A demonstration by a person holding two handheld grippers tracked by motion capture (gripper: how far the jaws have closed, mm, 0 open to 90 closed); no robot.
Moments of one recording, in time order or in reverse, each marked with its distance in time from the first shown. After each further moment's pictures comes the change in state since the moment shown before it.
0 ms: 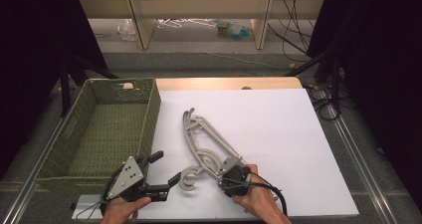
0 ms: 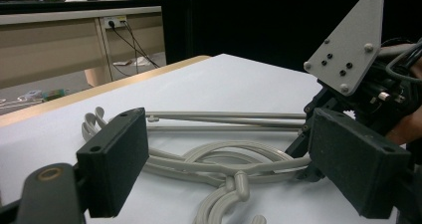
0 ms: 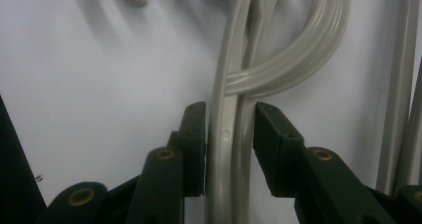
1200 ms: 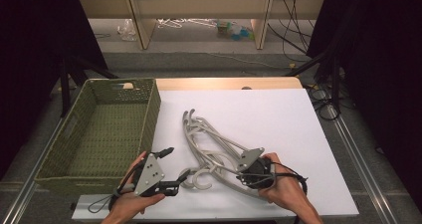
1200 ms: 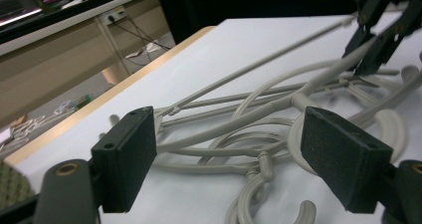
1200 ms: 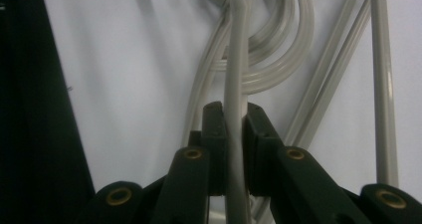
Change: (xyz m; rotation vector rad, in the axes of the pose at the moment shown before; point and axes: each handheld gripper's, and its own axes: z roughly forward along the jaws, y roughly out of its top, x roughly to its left) left arm -0.012 0.007 0.035 0.182 0.015 0.254; right arm -0.028 -0.010 -0.067 -0.007 0.033 -0.184
